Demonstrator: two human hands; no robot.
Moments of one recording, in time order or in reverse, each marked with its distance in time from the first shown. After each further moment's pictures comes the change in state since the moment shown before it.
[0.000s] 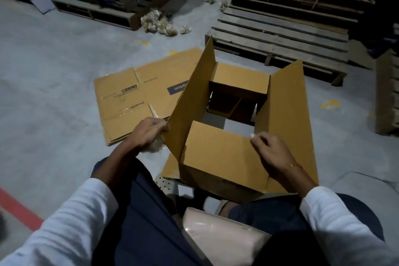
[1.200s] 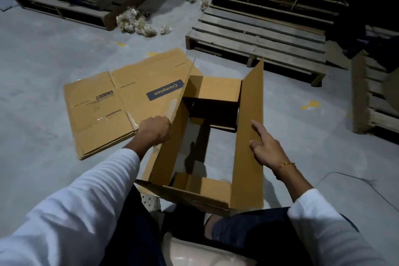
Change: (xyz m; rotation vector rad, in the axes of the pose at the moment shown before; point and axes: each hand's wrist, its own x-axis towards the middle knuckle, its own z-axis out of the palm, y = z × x) left_hand 0.106 0.039 0.074 1.065 -0.037 0.139; right_hand 0.032 -0.002 -0.041 0.031 -0.004 0.191
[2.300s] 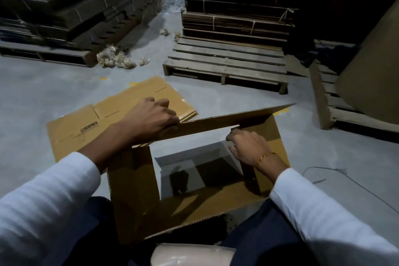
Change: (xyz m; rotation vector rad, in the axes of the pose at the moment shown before) left_hand -0.076 0.038 -0.136 0.448 0.513 0.834; right_hand -0.035 -0.020 -0.039 -0.842 0.124 -0.341
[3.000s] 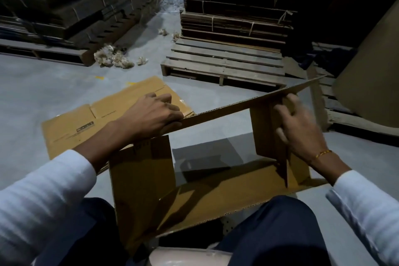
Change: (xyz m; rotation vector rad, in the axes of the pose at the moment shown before) left_hand 0.008 0.000 -0.009 -0.071 0.169 0.010; right_hand -0.036 0.103 -0.037 -0.070 0.489 0.088
